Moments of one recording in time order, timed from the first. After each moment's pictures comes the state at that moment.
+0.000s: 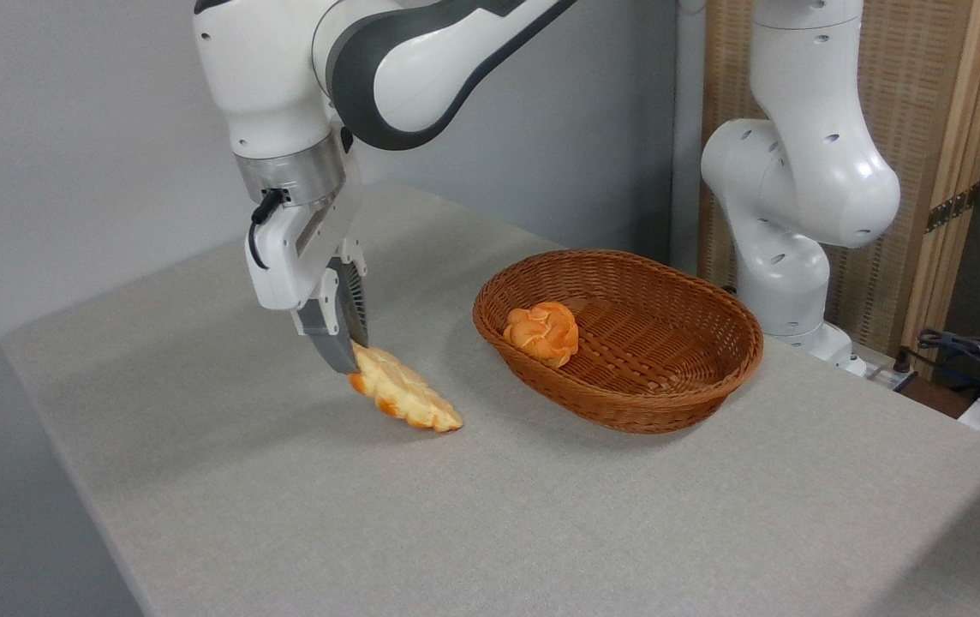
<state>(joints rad) -0.15 0.05 -0.13 -1.88 -0.06 1.91 1.37</state>
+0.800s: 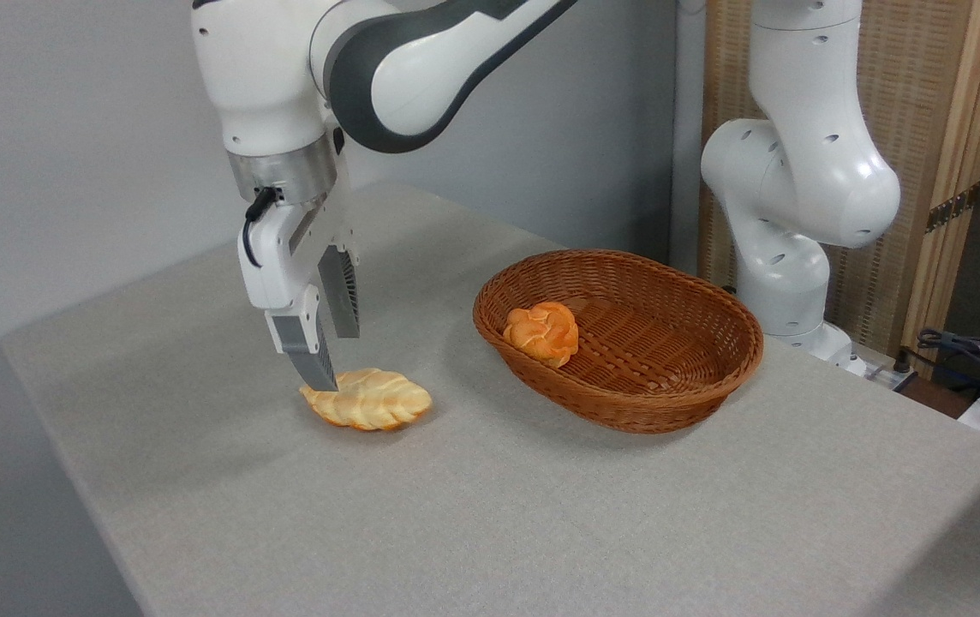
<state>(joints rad) -0.15 0.05 -0.13 -1.87 -0.06 1.94 1.30</state>
